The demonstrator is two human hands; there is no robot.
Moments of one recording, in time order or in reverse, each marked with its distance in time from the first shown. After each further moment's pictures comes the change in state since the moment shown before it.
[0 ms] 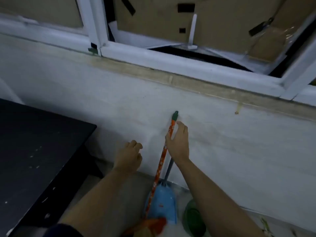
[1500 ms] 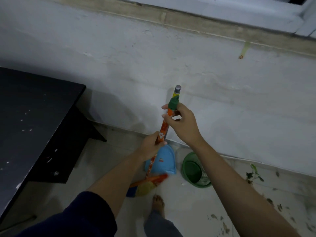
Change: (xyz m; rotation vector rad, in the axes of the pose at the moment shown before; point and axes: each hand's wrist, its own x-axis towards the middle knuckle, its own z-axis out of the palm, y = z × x) left_hand -0.062 0.050 0.088 -0.812 -0.438 -0.142; right_hand -0.077 0.014 -0.050 0.368 -0.245 0.006
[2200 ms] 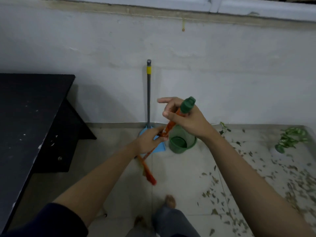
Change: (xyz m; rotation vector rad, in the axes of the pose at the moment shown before) left_hand -0.221 0.013 0.054 0.220 -0.315 0.401; right_hand -0.271 -0.116 -0.025 0.139 -0.069 -0.070
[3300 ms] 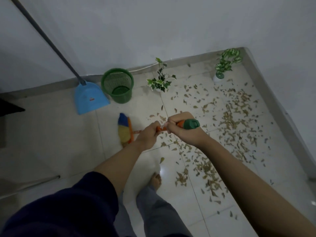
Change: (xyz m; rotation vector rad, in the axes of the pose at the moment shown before) left_hand 0.018 0.065 0.442 0.095 -0.267 -0.232; right_hand -0.384 0.131 -0.200 -0.055 0.185 0.319
